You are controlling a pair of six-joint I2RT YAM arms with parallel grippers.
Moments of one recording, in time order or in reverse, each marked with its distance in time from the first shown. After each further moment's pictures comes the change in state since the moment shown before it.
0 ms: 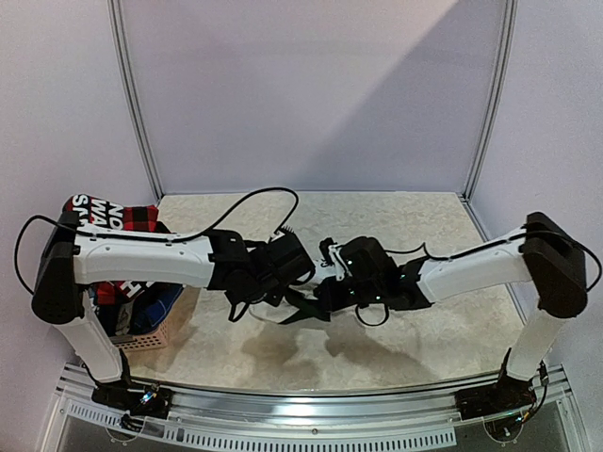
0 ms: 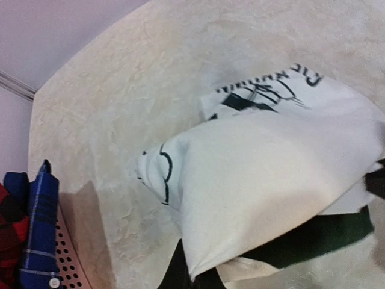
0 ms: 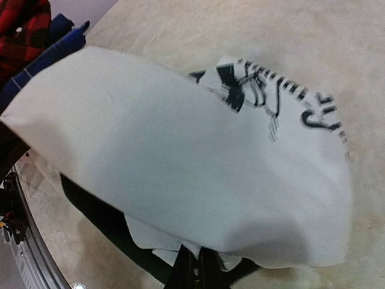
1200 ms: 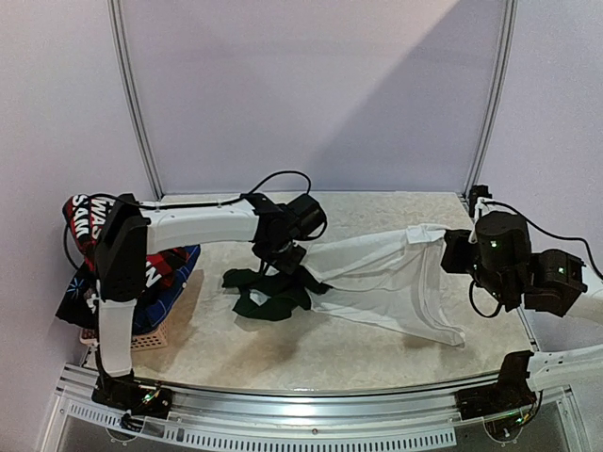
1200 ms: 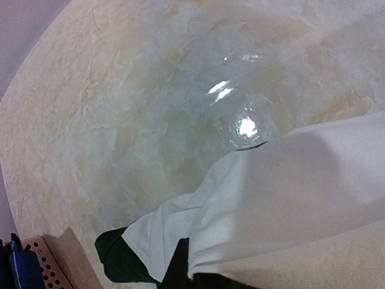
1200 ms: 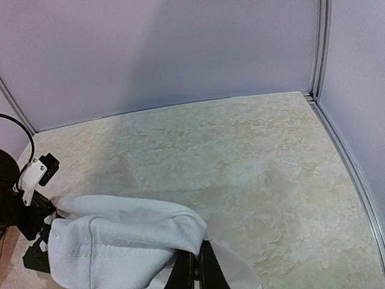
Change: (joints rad) left arm 0.233 0.340 0.407 -0.119 0.222 0.237; right arm 0.000 -0.934 -0.144 -0.613 0.769 0.037
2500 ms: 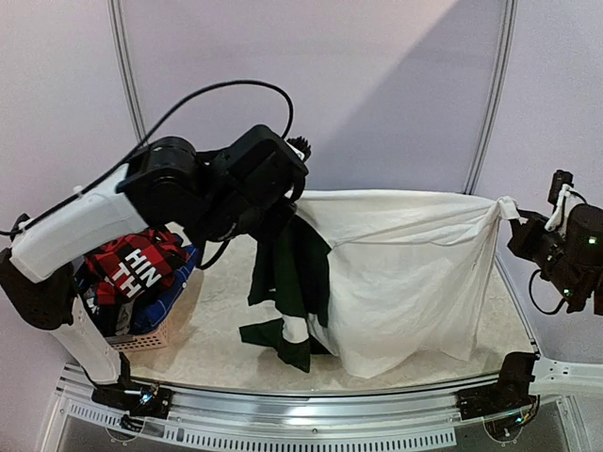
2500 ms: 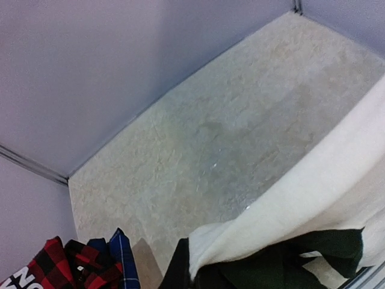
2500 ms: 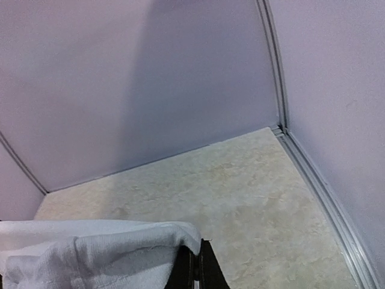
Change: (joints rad) left arm -0.373 -0.398 0.251 -0.296 -0.332 0.036; right arm -0.025 -0.313 0.125 -0.198 0.111 -0.027
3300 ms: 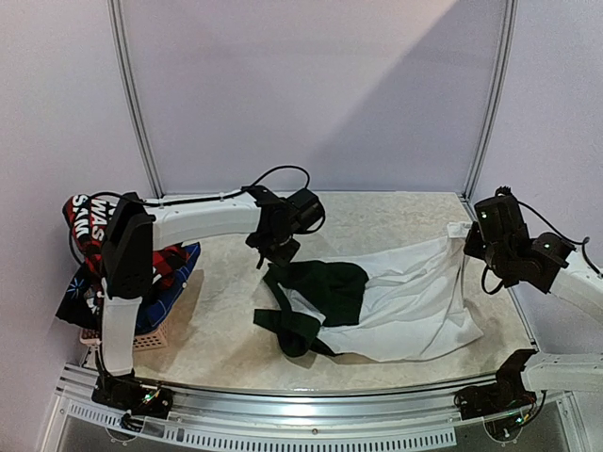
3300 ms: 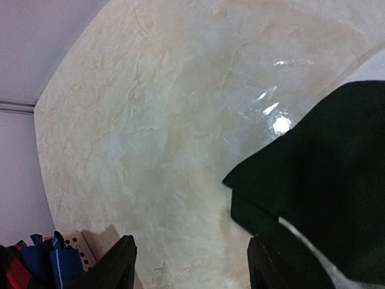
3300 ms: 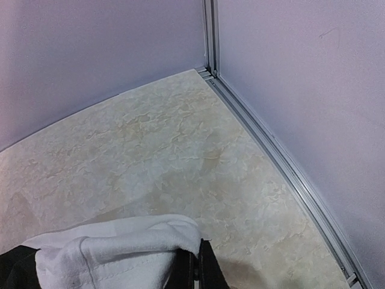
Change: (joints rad) left arm 0.394 0.457 -0.156 0.197 0.225 0.003; right arm -0.393 0.412 -0.125 0.104 -0.124 0.072
